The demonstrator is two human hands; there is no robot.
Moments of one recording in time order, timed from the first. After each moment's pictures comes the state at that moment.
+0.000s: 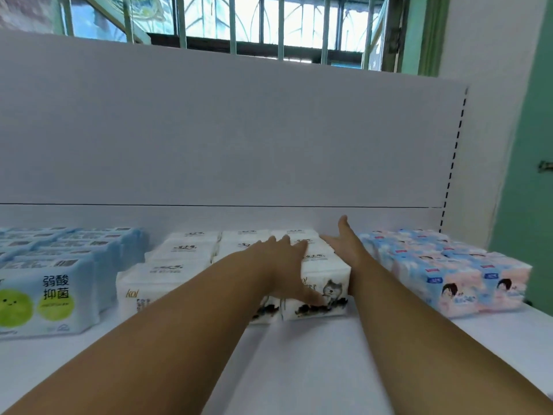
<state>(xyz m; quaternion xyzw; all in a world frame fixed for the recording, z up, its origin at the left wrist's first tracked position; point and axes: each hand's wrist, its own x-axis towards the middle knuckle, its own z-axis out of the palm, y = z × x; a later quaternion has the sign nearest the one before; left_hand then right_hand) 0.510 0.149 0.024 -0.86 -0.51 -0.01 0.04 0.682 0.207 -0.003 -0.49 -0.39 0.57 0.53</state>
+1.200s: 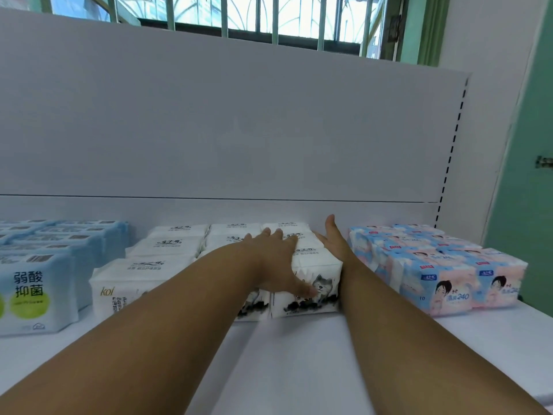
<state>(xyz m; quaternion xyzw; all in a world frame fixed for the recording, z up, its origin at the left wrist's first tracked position) 0.515 0.160 0.024 -0.86 -0.51 0.01 0.01 0.677 0.215 -0.013 -0.44 -0.40 0.60 0.53</state>
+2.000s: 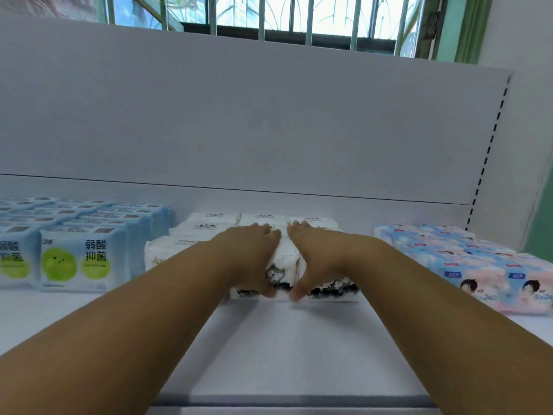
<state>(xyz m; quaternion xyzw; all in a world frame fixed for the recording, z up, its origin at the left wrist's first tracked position) 0.451 0.133 0.015 -0.84 -0.52 -0.01 0.14 0.620 0.126 0.032 -0.54 -0.84 -0.03 -0.03</state>
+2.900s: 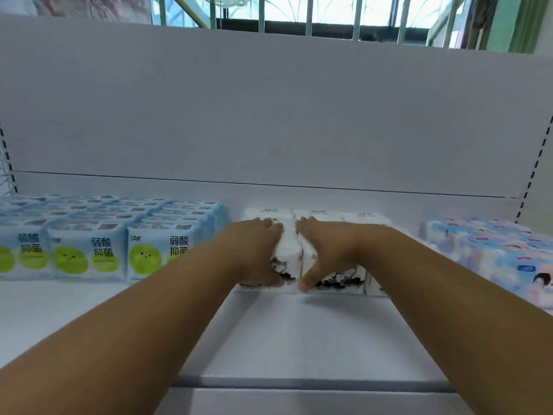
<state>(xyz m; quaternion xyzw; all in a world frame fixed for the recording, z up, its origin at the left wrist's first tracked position) 0.341 0.126 0.011 -0.83 -0.54 -0.03 0.14 0.525 0.134 0.036 -0.54 -0.84 0.01 -0.02</state>
